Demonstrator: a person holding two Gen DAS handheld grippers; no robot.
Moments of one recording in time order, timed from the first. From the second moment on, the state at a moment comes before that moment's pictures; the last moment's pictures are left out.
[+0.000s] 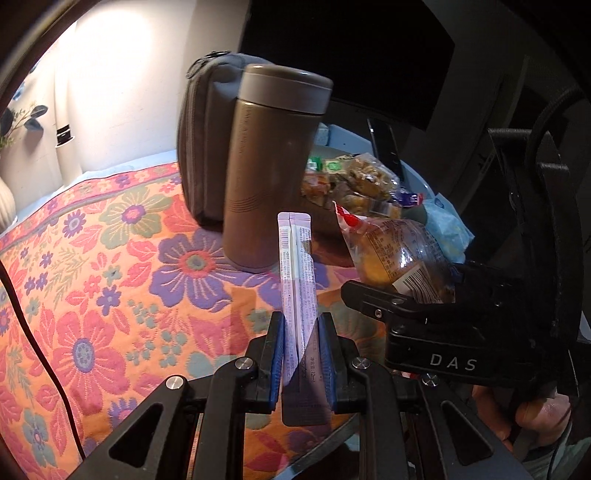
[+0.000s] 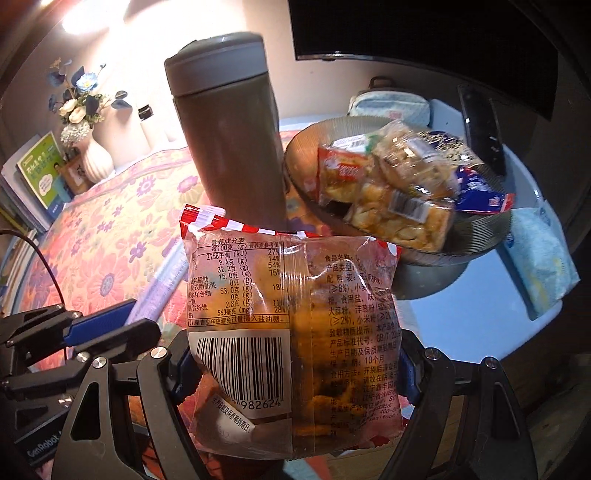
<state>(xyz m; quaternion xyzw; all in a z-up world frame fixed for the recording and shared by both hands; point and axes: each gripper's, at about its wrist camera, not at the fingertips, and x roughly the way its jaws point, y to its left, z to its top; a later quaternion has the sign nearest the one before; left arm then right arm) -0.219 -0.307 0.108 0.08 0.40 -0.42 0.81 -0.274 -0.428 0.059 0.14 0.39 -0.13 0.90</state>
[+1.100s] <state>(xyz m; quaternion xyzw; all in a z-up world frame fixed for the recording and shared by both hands) -0.239 -0.457 0.198 0.11 0.32 -0.43 0.84 -0.327 -0.575 0.144 0.18 0.27 -0.18 0.93</state>
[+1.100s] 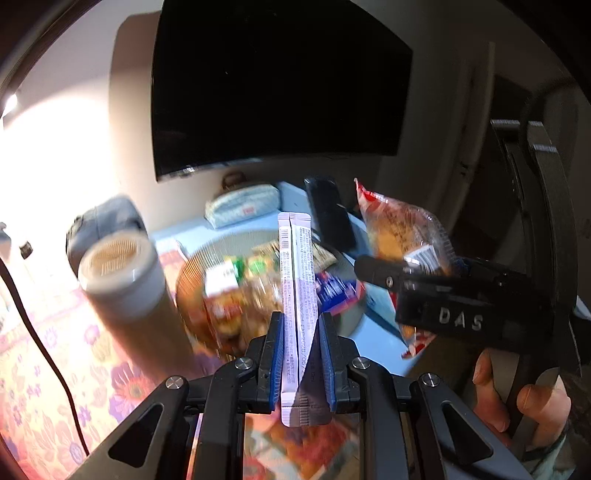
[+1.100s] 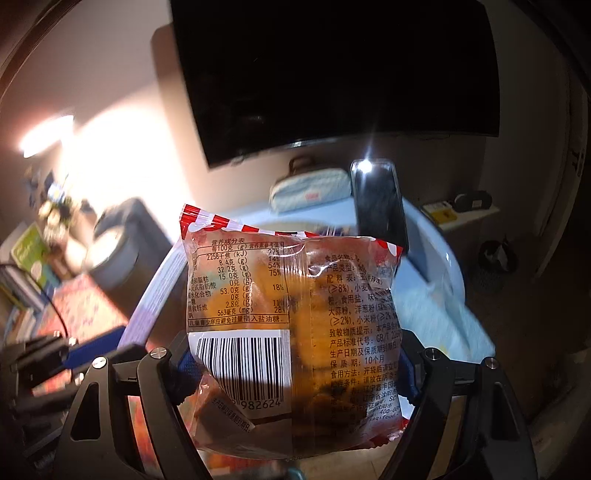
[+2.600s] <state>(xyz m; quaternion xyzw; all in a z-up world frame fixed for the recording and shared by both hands) -0.212 -0.426 0.289 0.02 0.20 -0.41 0.89 -0.220 -0.672 0.165 0.30 0.24 -0.07 0.92</state>
